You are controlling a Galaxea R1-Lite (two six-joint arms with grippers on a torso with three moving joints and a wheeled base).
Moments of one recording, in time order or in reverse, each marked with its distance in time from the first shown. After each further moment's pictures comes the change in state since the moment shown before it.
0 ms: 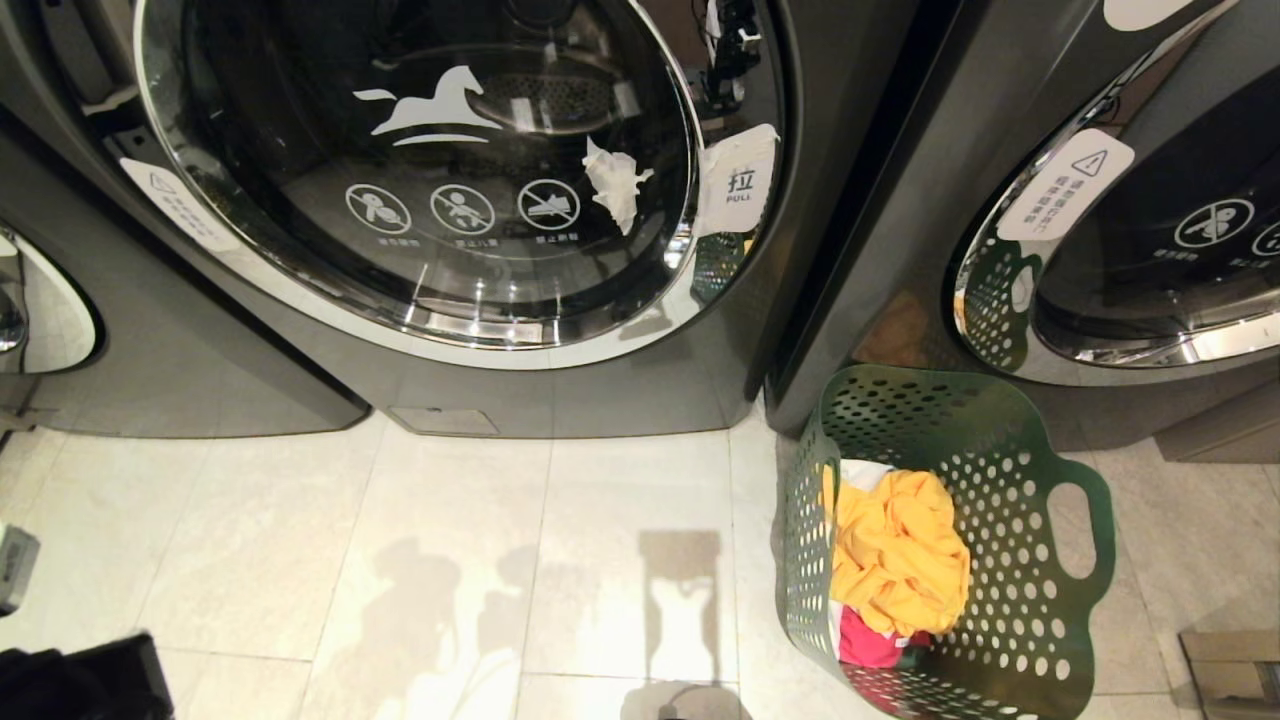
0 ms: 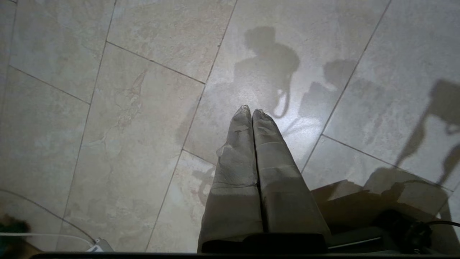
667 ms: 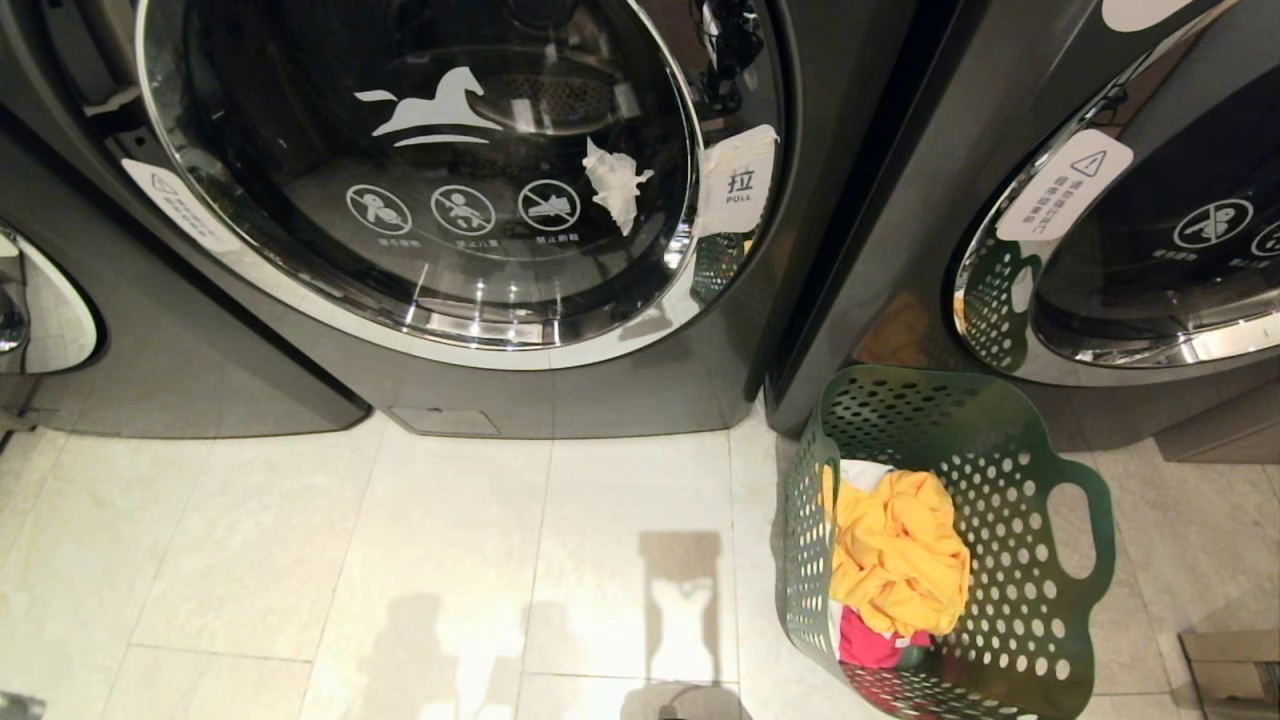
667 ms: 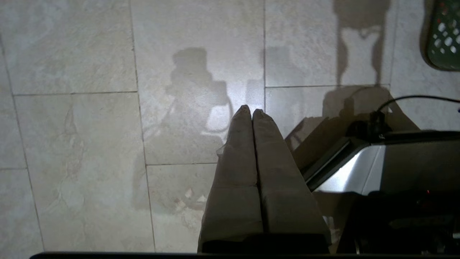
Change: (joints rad) left arm -0.024 -0.351 0.201 0.055 -0.387 0.264; right arm -0.028 -0.282 0.050 -0.010 -0.206 0.099
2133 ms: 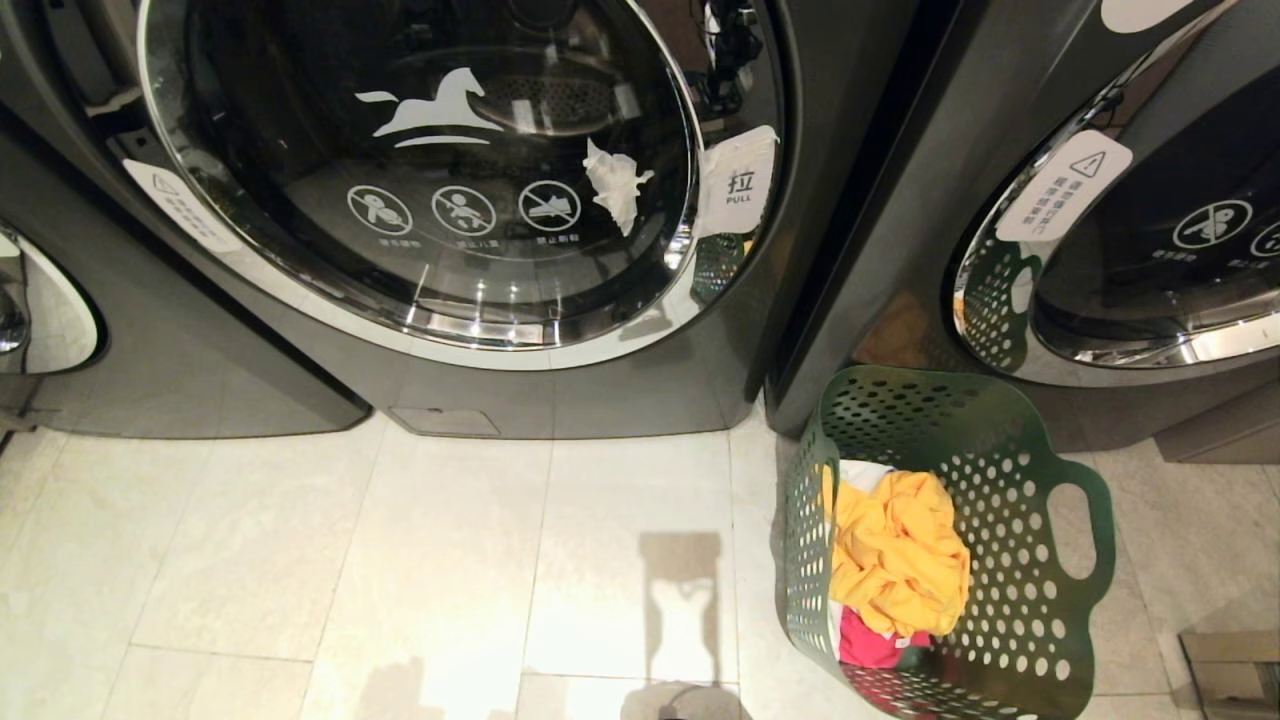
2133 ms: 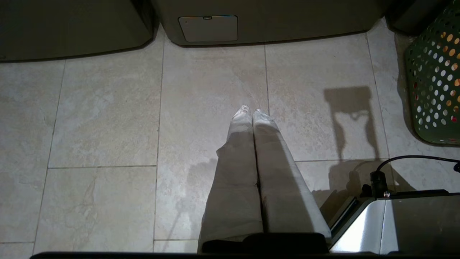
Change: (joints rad) left arm 0.238 -0.645 0.060 0.166 -0.162 0.096; right arm 0.123 -0.043 0.024 -0.044 0.014 0.006
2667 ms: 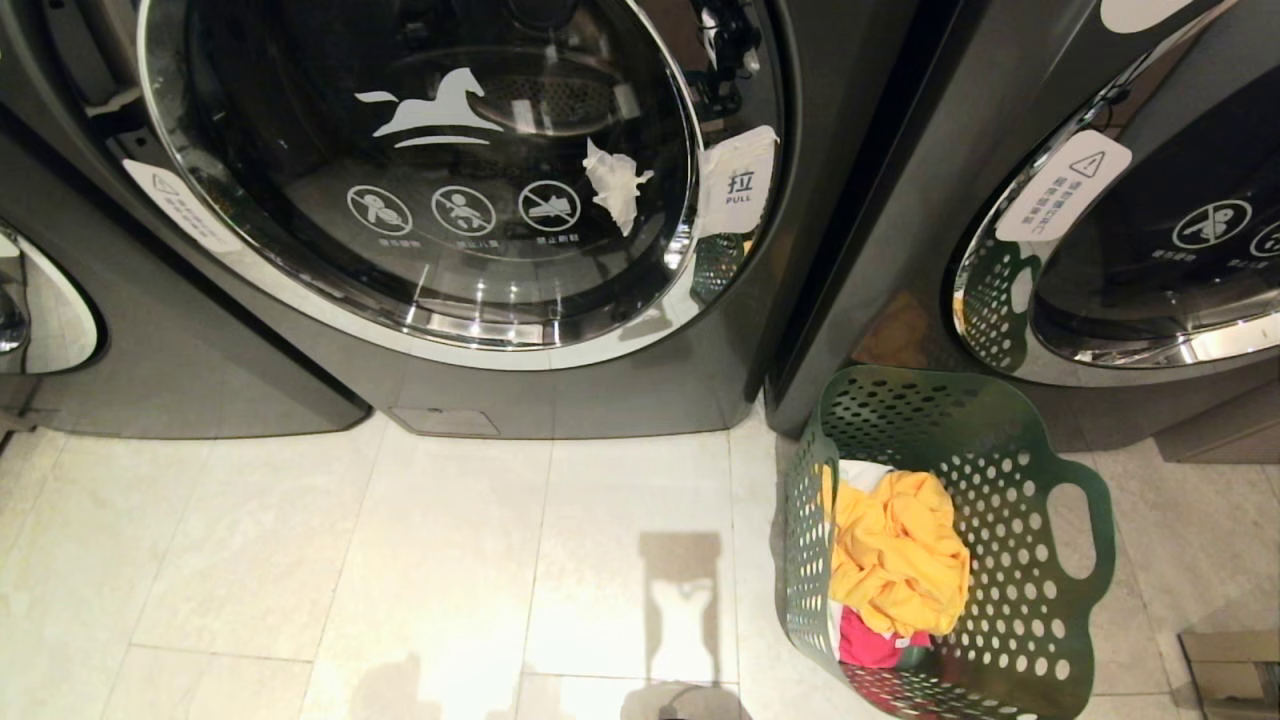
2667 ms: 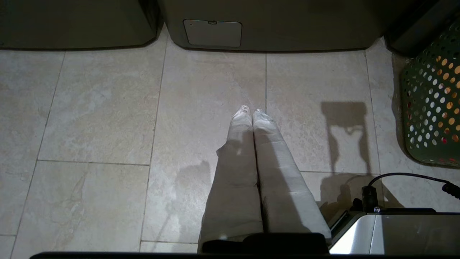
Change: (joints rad) left arm 0.000 -0.003 0.011 -0.039 0.025 -0.075; right arm -0.029 -0.229 0.003 -0.018 -0.042 0.109
